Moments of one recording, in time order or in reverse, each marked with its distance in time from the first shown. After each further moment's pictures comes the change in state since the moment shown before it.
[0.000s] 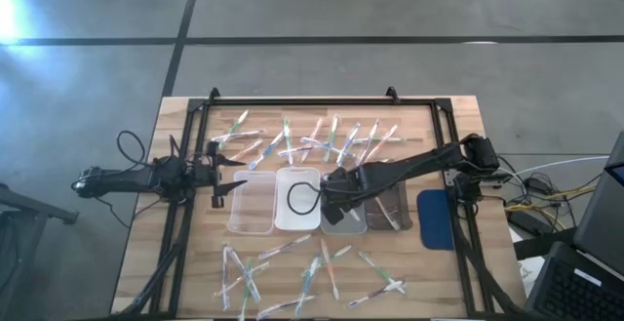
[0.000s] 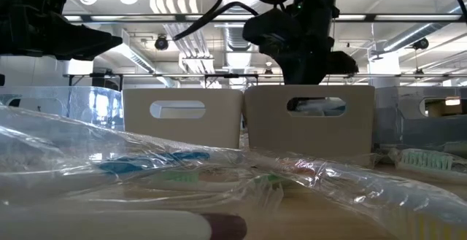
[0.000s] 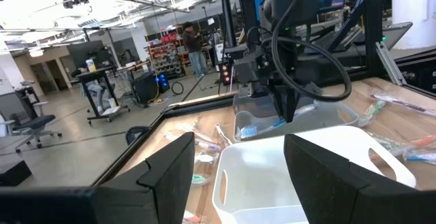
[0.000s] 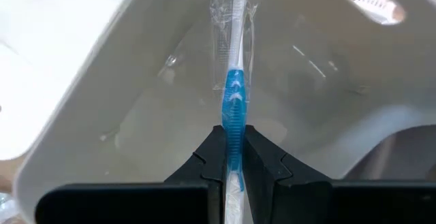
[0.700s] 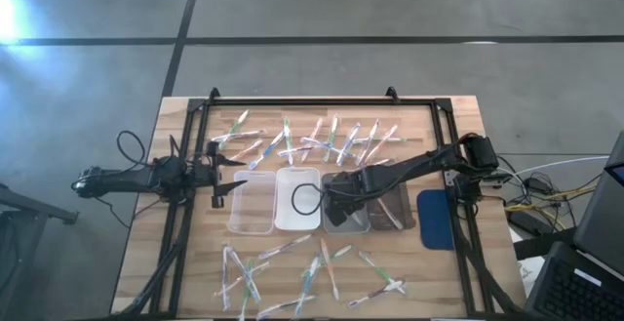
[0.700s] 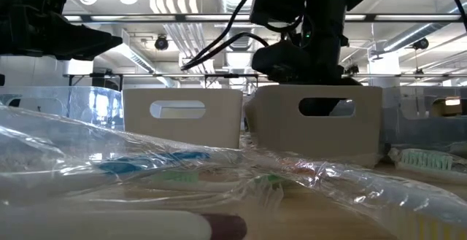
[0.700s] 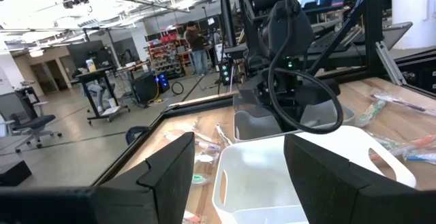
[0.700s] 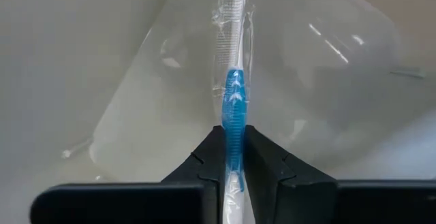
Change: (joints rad) left arm 0.000 0.000 0.000 0.000 0.000 0.000; right arm -0.019 0.000 -0.155 0.163 -0.073 0.010
